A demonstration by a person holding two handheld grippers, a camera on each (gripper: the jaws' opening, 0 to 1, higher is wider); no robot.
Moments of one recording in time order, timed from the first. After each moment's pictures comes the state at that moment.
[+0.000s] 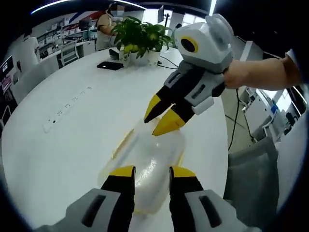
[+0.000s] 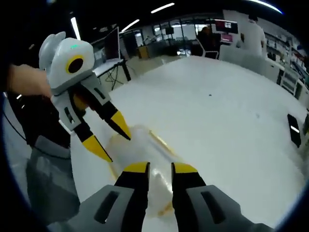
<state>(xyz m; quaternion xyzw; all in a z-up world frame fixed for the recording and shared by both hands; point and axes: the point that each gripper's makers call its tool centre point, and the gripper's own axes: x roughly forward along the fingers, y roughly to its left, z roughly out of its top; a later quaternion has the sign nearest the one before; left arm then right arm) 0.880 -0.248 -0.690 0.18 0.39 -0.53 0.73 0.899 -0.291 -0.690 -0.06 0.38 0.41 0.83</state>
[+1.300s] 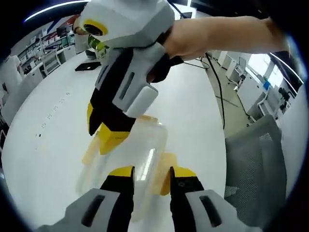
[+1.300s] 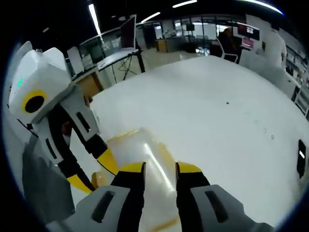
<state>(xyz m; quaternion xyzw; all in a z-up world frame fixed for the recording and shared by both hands) 0.844 -0.270 -0.709 0.26 0.36 -0.57 0.69 0.917 -0.263 -0.704 -0.13 0.37 0.48 0.78</state>
